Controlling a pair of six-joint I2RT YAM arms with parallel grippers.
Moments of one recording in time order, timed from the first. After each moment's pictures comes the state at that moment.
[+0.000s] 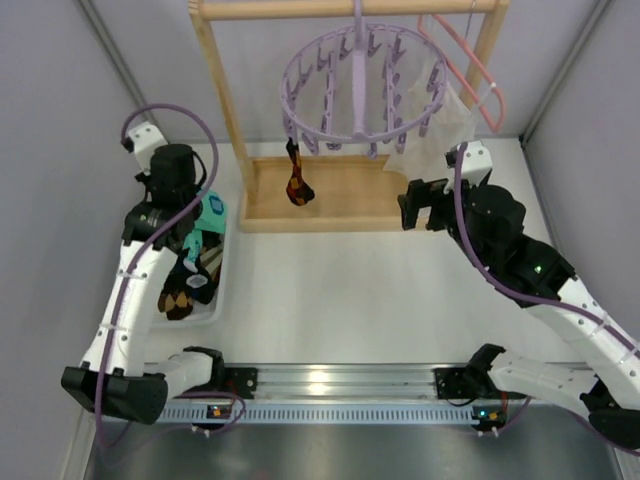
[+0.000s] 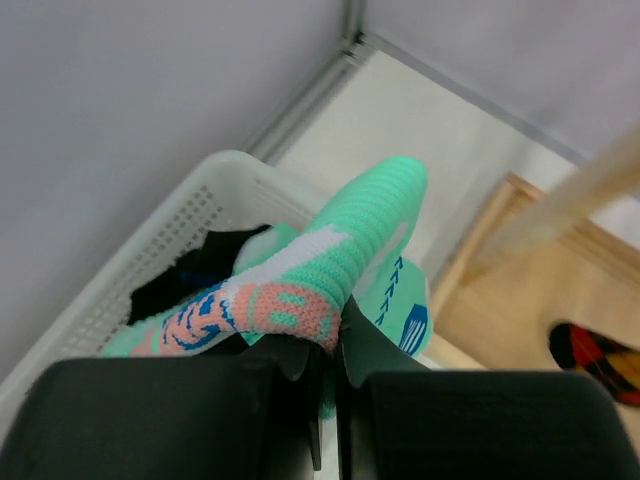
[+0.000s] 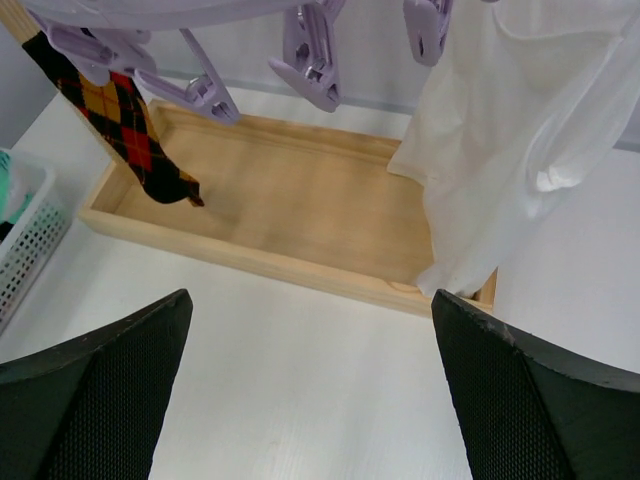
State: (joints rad) left arm -0.27 1.13 1.33 -0.66 -0.76 -0.42; right arm 0.77 0.94 1.24 -0.50 0.45 0.16
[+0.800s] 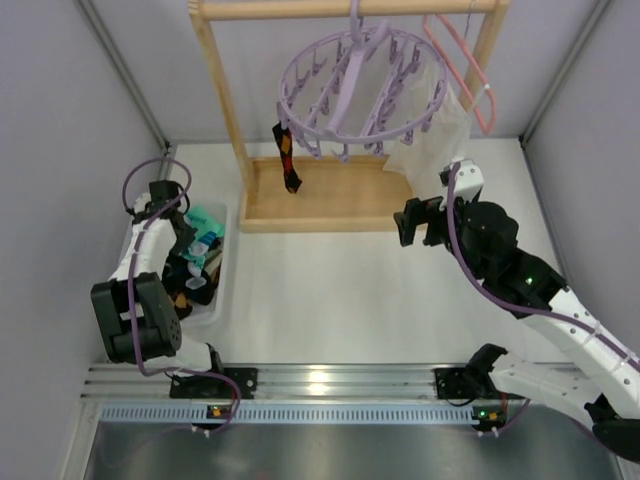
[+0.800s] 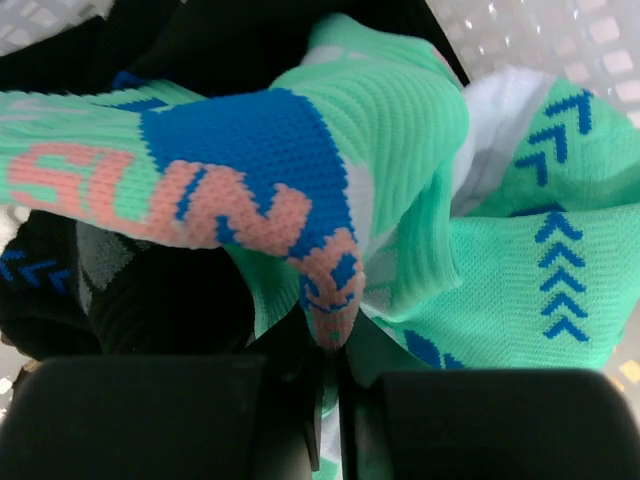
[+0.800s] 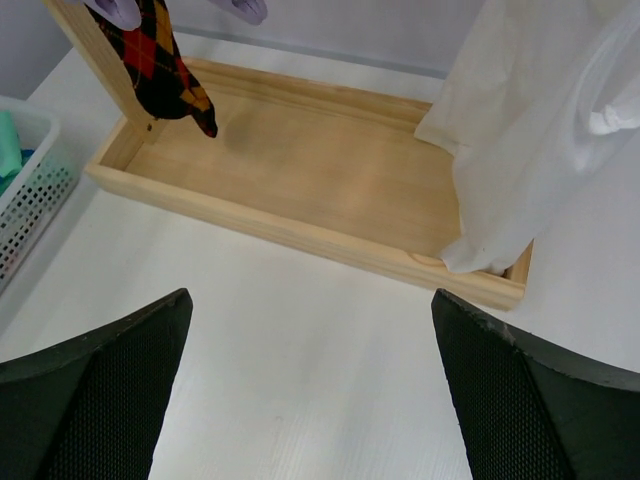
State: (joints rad) left arm 0.22 1.48 1.05 -0.63 -0.28 -0.69; right arm 0.74 0.86 1.07 -0.43 0.36 0.17
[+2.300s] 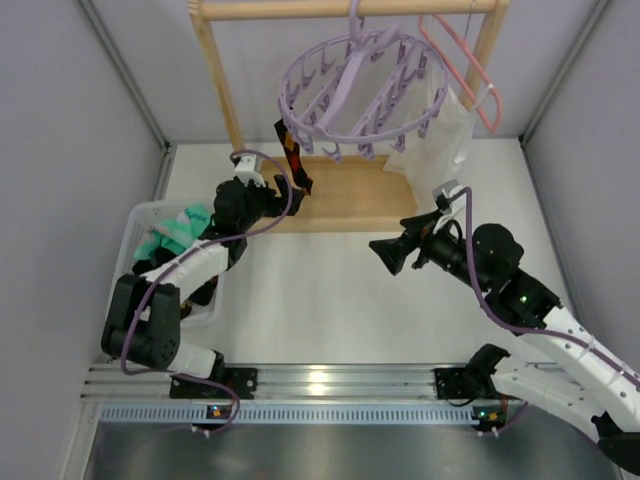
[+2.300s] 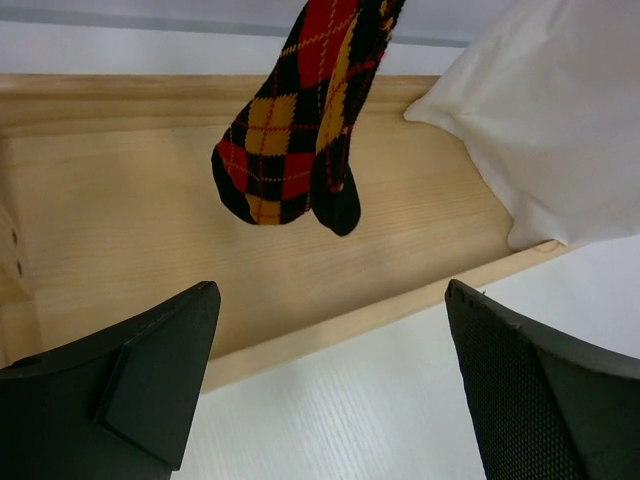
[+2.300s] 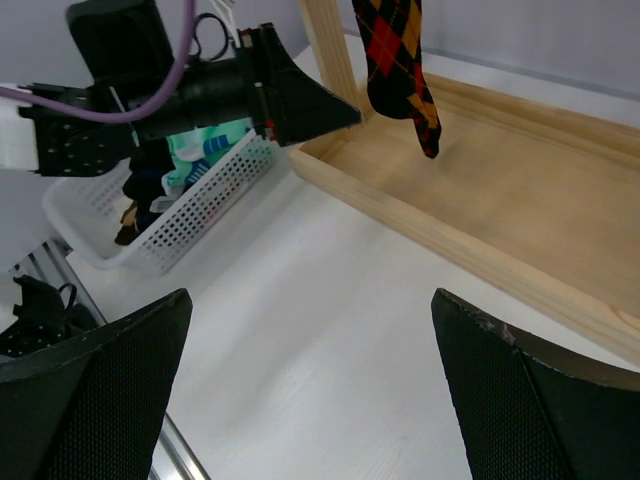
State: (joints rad) left arm -0.27 1.41 0.81 0.42 0.20 -0.37; right arm 0.74 0.75 0.84 -0.18 -0.05 0.27
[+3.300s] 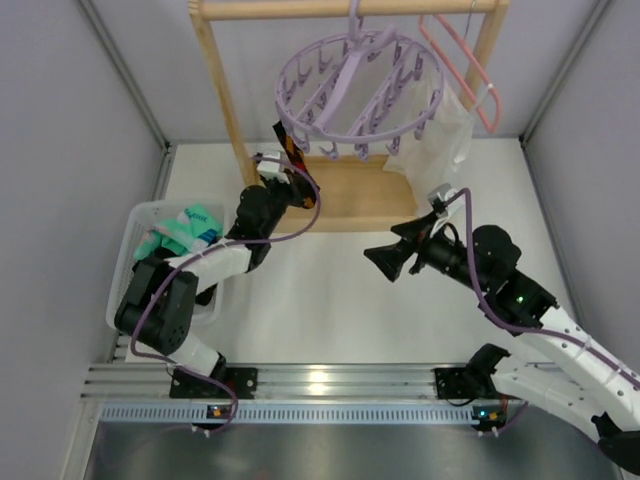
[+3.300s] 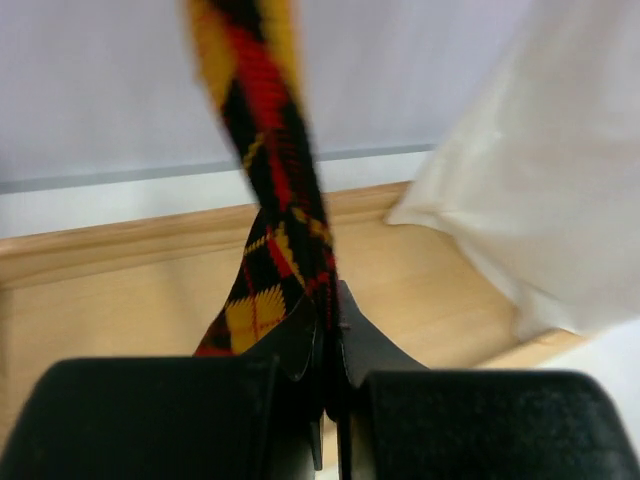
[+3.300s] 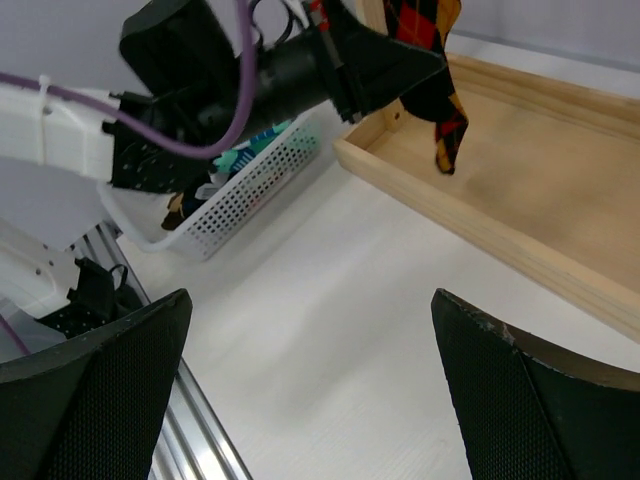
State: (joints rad) left arm -0.41 1.59 0.84 0.81 0.01 -0.26; right arm 0.74 0.75 0.81 -0.14 -0.17 0.31
